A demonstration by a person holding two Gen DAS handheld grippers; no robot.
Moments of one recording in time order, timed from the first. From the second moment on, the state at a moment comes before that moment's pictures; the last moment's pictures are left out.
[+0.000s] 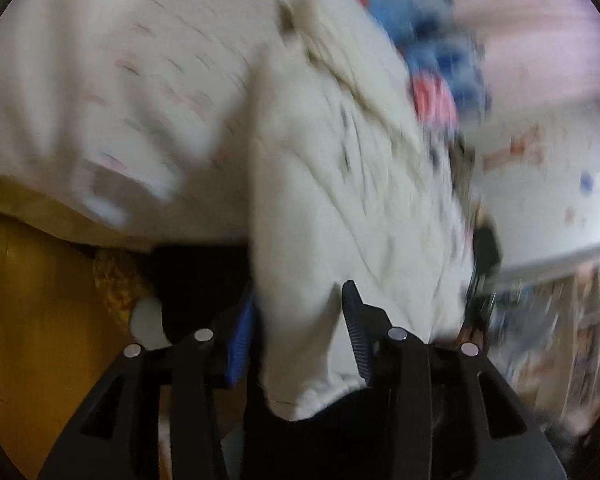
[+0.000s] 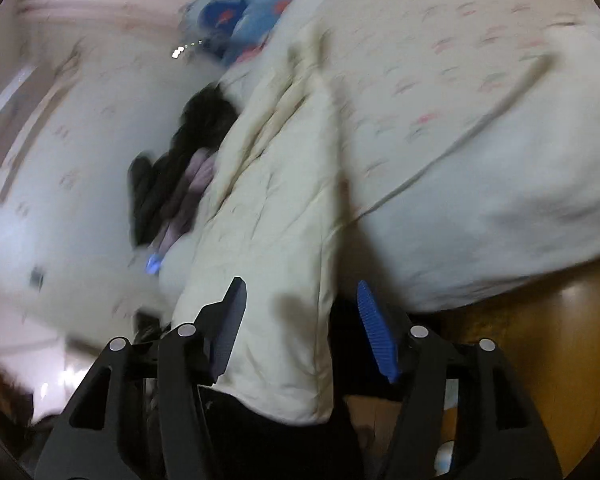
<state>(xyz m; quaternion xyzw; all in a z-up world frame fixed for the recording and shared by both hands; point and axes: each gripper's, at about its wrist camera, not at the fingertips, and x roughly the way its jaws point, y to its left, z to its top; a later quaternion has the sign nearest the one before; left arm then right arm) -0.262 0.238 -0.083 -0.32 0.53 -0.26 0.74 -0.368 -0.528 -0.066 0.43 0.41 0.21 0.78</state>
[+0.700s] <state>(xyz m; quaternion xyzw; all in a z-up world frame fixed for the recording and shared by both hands) 0.016 0.045 -0.104 -0.19 0.53 -0.15 0.81 0.011 -0.349 -0.098 0.09 0.52 0.02 0.85</state>
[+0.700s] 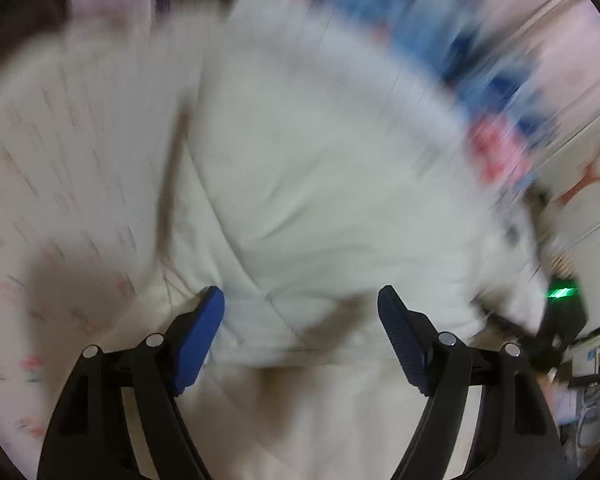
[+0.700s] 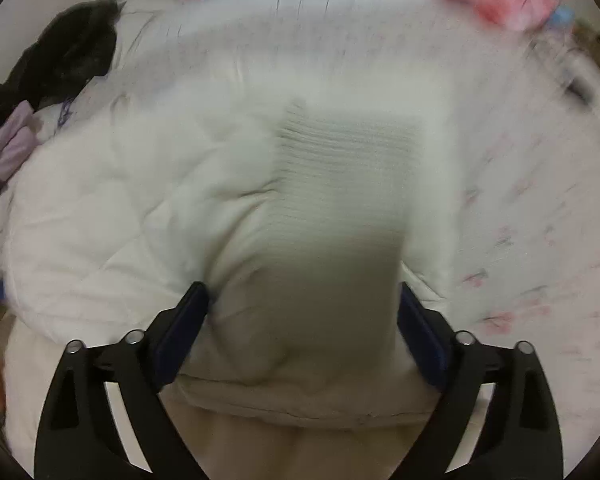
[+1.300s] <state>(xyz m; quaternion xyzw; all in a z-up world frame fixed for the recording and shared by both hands) -0.191 0.180 -0.096 -0.17 0.55 -0.22 0.79 -0.285 -0.489 -0.114 0.36 0.51 0.20 0.76</state>
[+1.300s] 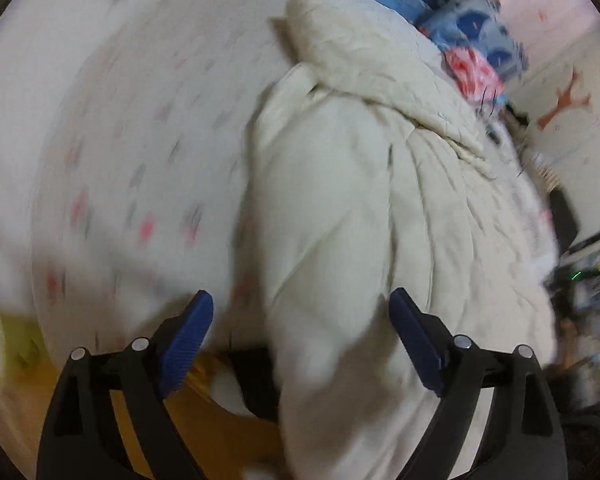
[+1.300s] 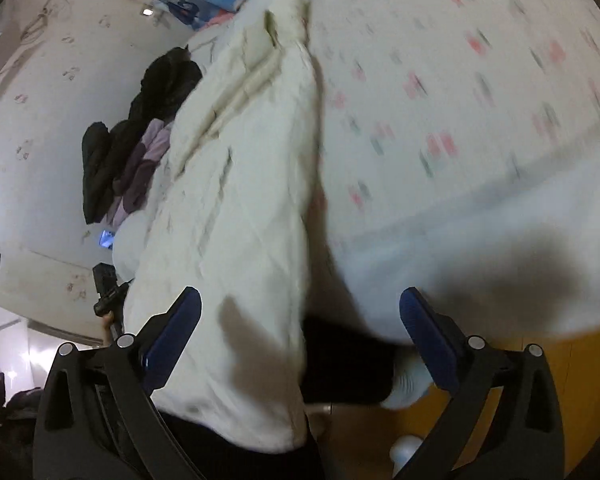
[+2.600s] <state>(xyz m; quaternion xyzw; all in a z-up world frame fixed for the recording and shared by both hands) -0.241 0.185 -0.145 -0.34 0.53 -0.36 0.69 -0.284 -0.452 -0.152 0.43 0.48 0.35 0.68</state>
